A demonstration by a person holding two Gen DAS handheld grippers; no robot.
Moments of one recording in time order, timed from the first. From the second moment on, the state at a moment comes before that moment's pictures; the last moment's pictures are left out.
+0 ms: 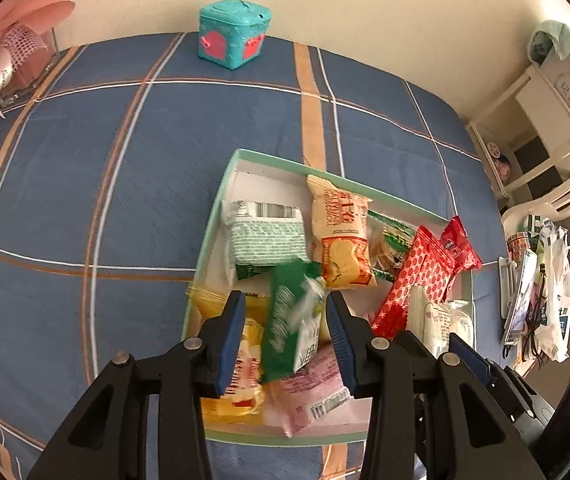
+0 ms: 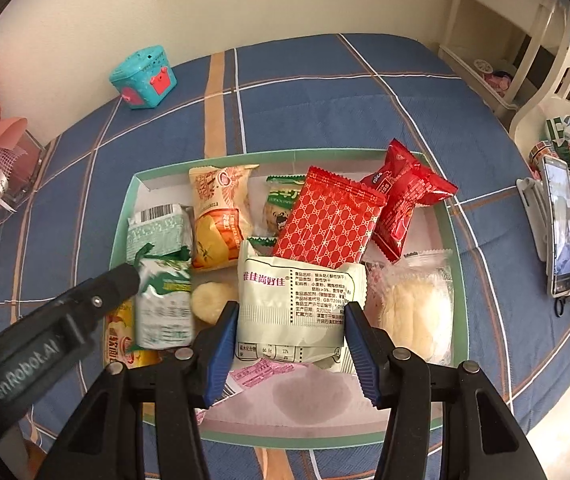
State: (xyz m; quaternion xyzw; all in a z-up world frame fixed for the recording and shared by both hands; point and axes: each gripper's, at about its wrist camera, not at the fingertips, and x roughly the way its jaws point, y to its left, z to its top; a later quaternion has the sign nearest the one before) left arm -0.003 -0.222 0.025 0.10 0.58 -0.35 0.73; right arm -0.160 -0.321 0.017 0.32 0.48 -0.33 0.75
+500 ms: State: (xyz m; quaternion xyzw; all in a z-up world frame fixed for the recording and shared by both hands) left arm 0.001 -0.172 0.033 0.15 0.55 -0.28 0.77; right arm -0.165 -0.307 0.017 0.31 0.48 -0.33 0.76
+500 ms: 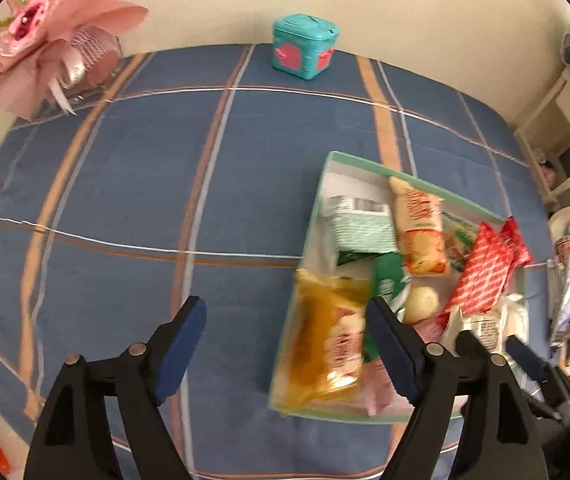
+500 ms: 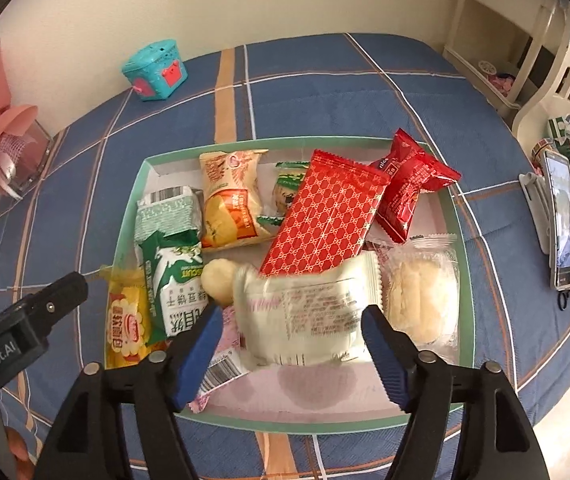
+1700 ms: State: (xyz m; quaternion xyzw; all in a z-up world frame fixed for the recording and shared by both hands) left arm -0.053 -0.074 0.051 0.21 0.50 -0.17 0.82; right arm -0.202 -0.232 0.046 0.24 0.45 -0.33 0.79
